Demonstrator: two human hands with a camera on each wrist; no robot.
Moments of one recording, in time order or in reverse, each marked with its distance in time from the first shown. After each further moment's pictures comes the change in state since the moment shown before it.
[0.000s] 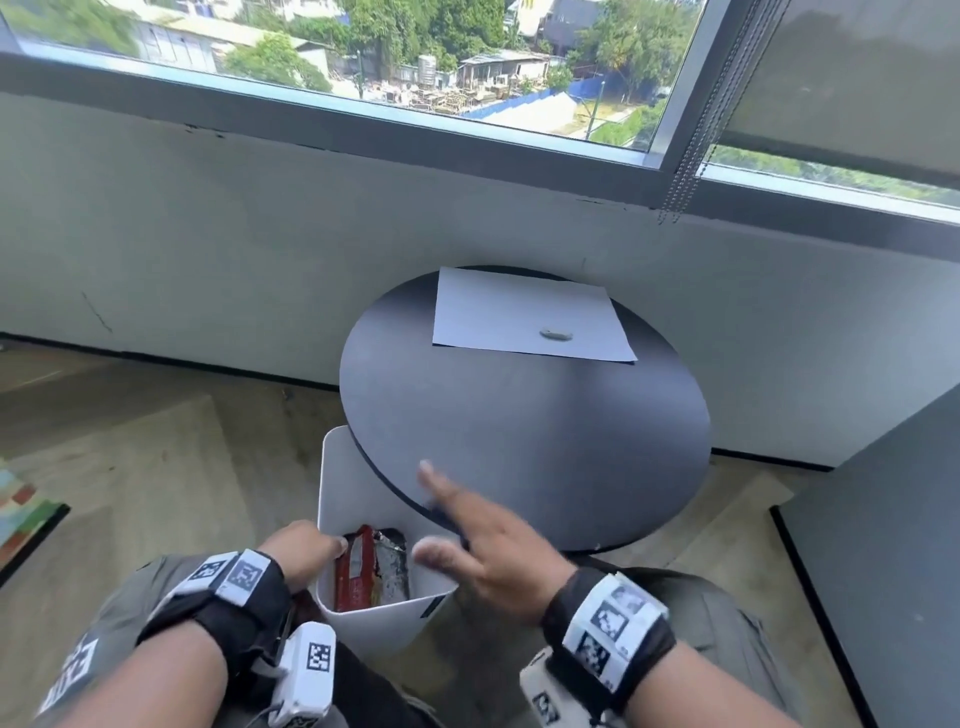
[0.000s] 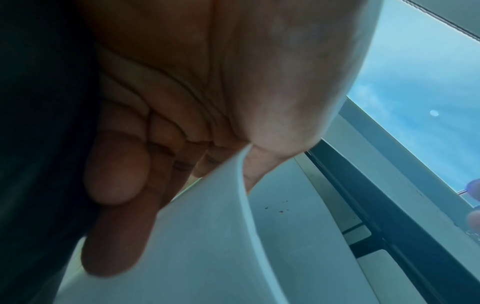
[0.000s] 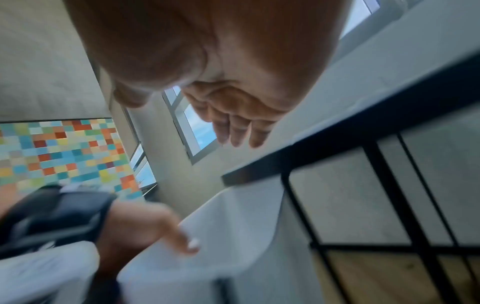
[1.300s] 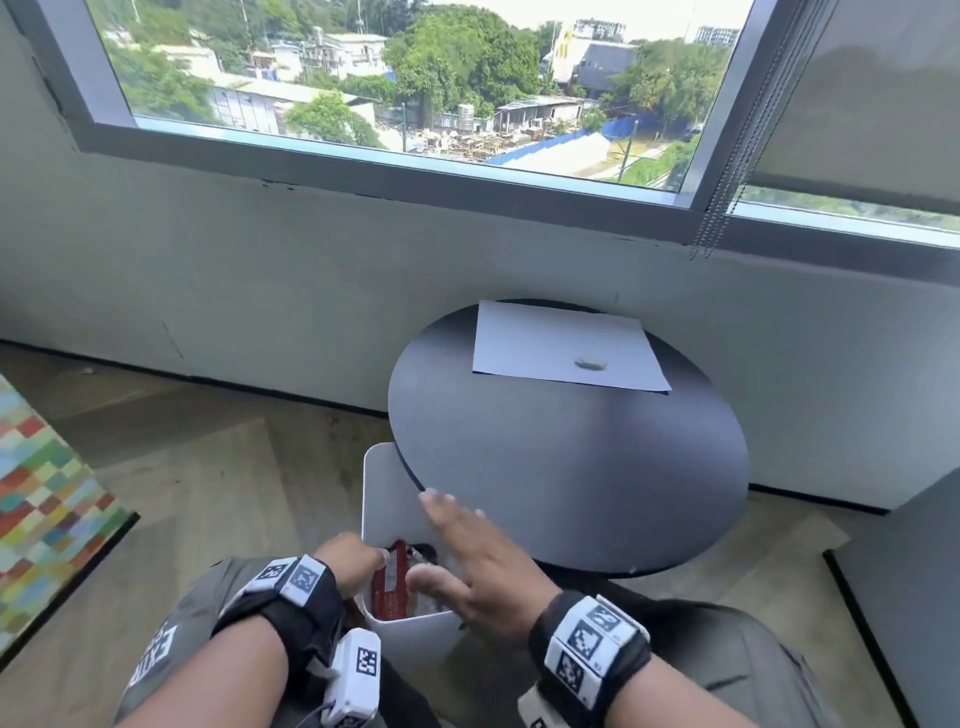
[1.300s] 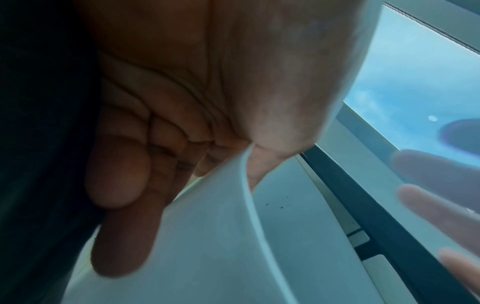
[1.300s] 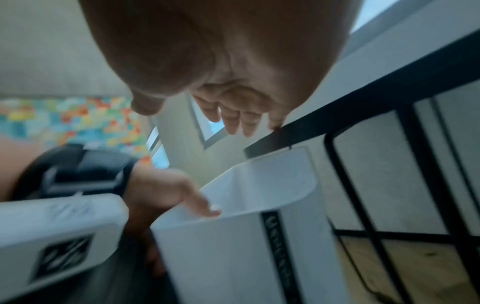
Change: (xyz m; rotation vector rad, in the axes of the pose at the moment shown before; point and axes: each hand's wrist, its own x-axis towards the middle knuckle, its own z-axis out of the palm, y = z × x) left_hand -0.016 0.006 -0.003 0.025 0.013 0.041; right_hand 0.019 -0.015 0.032 -0.210 -0.013 -0.011
